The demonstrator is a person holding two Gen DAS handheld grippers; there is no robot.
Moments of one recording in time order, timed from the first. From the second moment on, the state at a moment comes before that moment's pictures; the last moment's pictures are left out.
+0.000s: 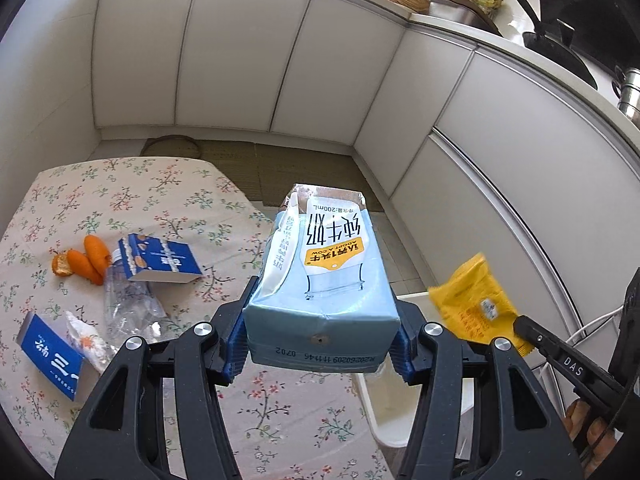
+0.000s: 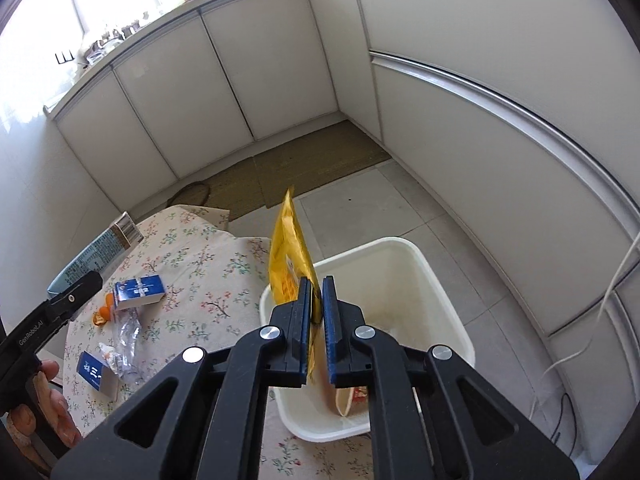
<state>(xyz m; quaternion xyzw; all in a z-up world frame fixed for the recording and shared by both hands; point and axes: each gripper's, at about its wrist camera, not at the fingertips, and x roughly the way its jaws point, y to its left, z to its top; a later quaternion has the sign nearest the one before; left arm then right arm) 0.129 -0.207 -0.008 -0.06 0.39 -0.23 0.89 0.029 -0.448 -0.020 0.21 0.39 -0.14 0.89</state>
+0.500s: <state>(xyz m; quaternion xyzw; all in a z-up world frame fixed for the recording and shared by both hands) 0.097 -0.293 -0.015 0.00 0.37 -0.34 0.86 -0.027 -0.504 -0.014 0.19 0.33 -0.27 0.88</state>
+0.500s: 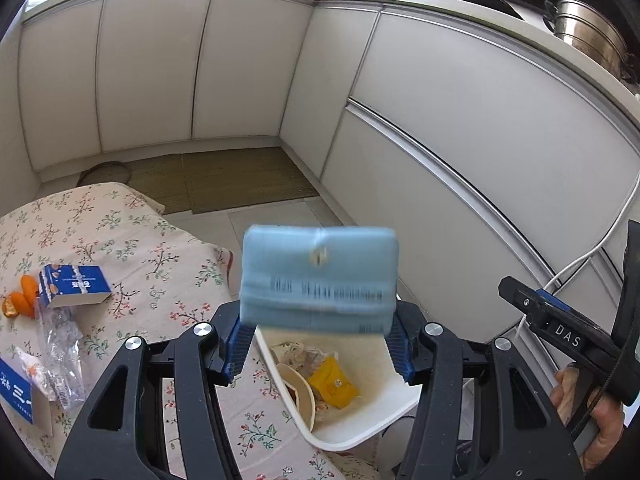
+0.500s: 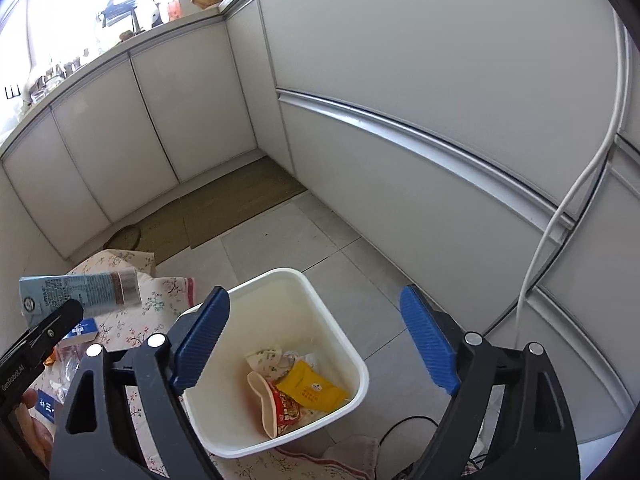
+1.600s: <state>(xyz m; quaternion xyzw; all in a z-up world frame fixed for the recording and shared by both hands) 0.110 -0.279 -0.031 0.02 0.39 -0.28 0.88 0.011 -0.453 -0.013 0.13 0.34 -0.24 0.90</state>
